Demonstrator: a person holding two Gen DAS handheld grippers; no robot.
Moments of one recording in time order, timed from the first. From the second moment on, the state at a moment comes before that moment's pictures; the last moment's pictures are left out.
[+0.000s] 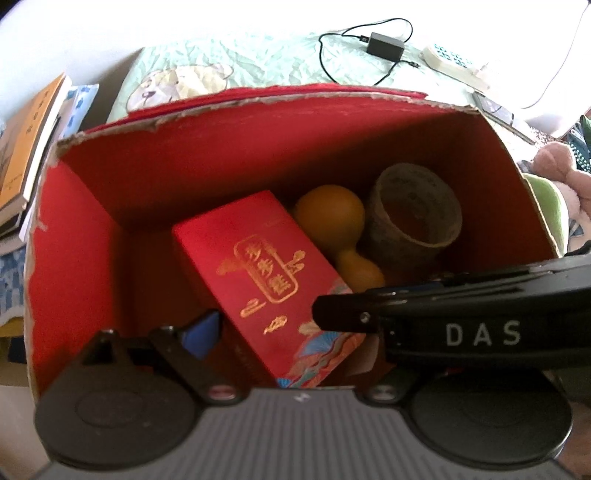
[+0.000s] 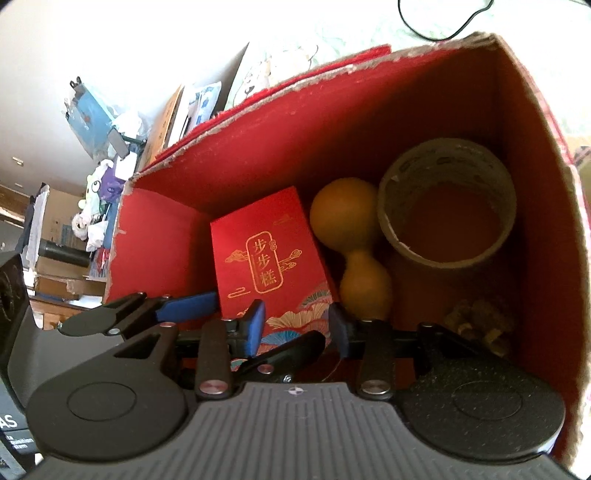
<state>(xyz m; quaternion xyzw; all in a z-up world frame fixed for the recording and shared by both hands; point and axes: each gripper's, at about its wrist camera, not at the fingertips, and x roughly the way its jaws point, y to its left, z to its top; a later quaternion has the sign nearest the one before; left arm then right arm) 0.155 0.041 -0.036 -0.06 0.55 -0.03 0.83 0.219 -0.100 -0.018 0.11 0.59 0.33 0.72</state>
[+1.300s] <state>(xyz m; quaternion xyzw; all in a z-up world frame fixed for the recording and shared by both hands) 0.062 0.033 0.043 0.04 0.44 0.10 0.89 0.119 -0.129 0.050 0.10 0.40 0.32 0.85</state>
